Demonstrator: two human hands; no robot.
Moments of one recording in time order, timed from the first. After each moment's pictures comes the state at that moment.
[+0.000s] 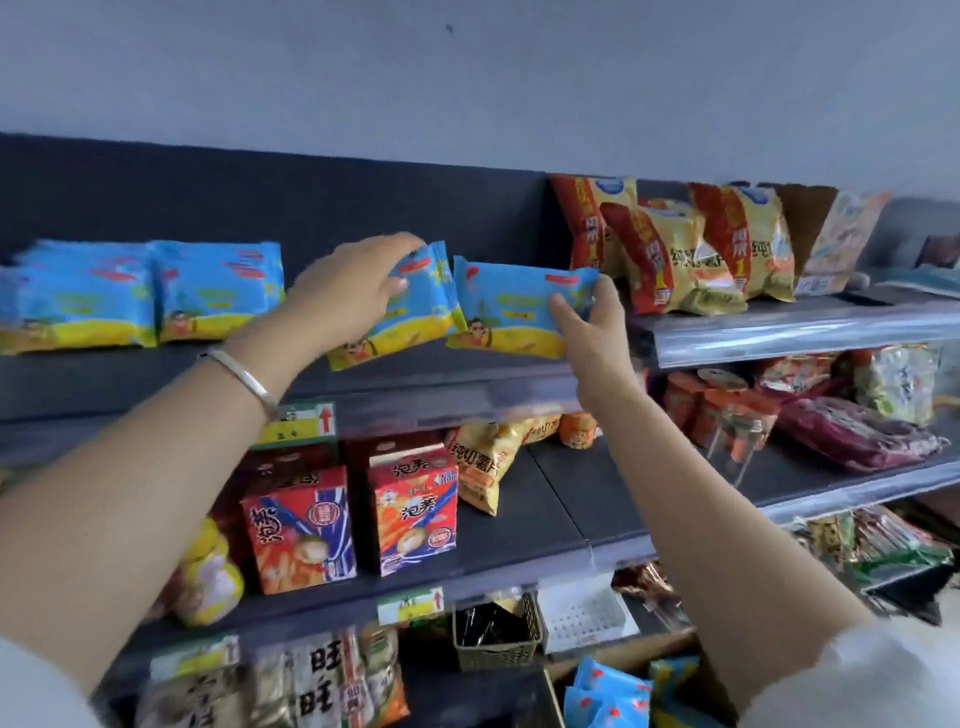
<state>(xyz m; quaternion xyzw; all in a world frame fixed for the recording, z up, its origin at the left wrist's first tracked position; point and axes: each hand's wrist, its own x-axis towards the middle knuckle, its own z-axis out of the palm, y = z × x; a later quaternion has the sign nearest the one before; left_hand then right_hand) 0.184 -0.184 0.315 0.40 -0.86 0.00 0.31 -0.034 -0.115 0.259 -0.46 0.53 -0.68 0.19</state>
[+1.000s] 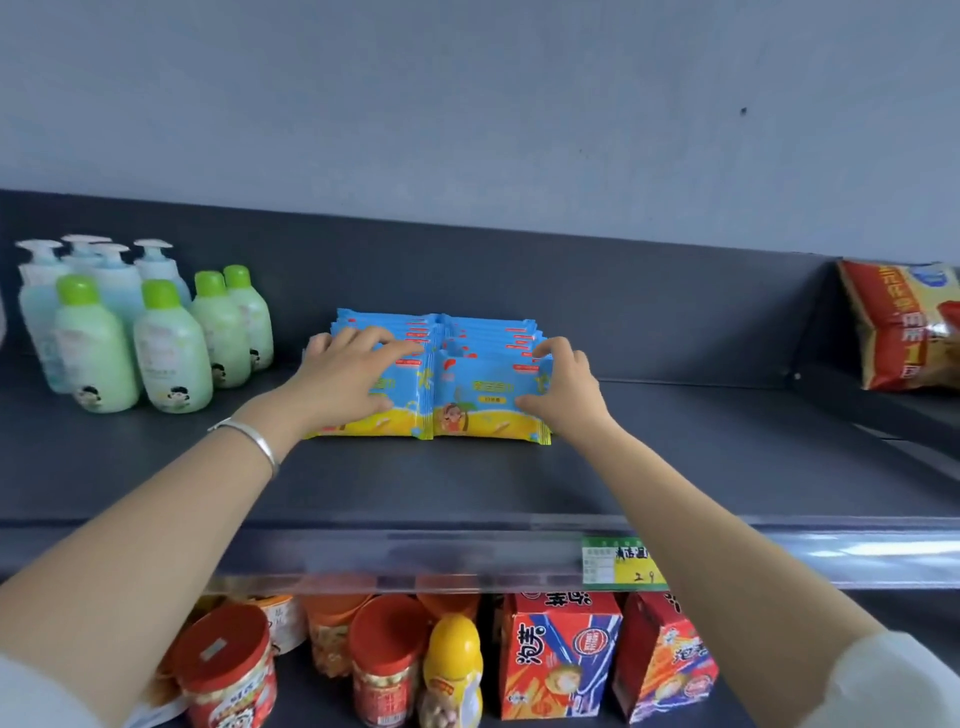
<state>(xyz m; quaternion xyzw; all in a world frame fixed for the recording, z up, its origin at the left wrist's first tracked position) 0.489 -0.352 0.276 0.53 -0.82 0.14 0.14 0.239 -0.323 0.258 -0.64 0.66 -0.38 0.09</state>
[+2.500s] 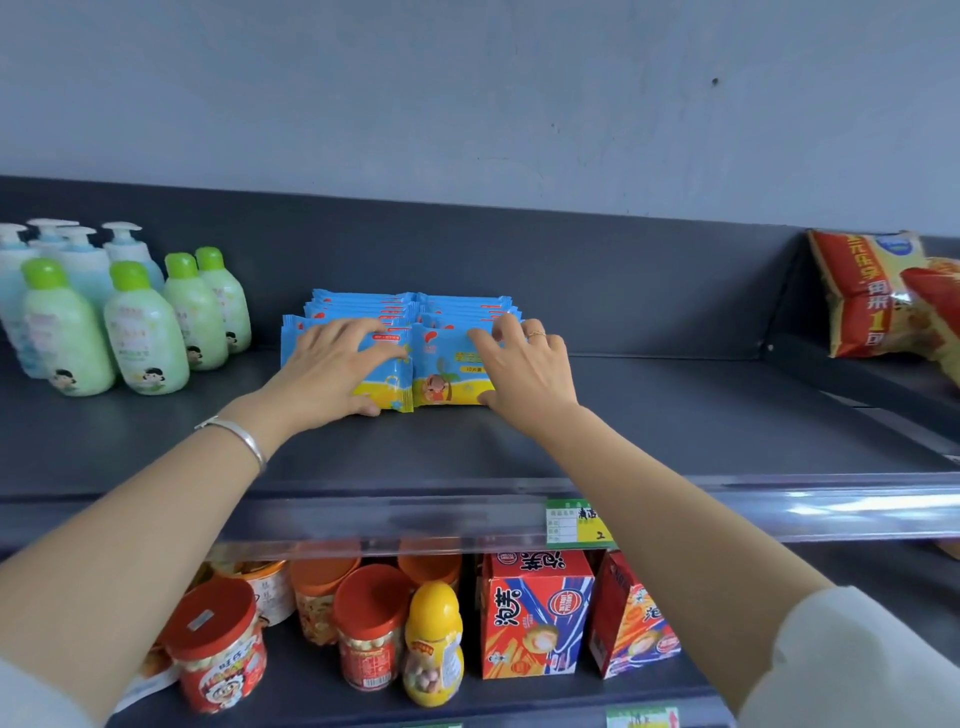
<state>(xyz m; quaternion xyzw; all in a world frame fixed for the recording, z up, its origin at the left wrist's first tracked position) 0.479 -0.334 0.260 0.49 -0.85 0.17 0.12 0.253 -0.302 0.258 -0.73 0.62 -0.13 -0.27</state>
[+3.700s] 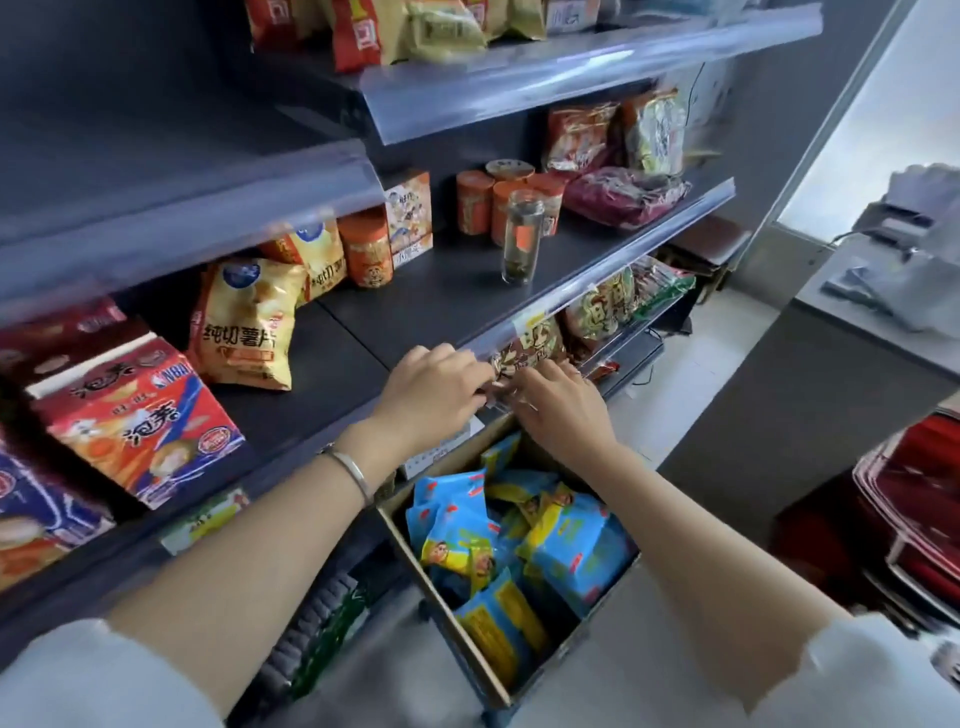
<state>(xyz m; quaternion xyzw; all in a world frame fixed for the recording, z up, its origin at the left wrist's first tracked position) -0.047 -0.053 0.072 0.07 -0.99 0.01 0.14 -0.169 0.079 0.035 -0.49 0.86 -0.13 -0.05</state>
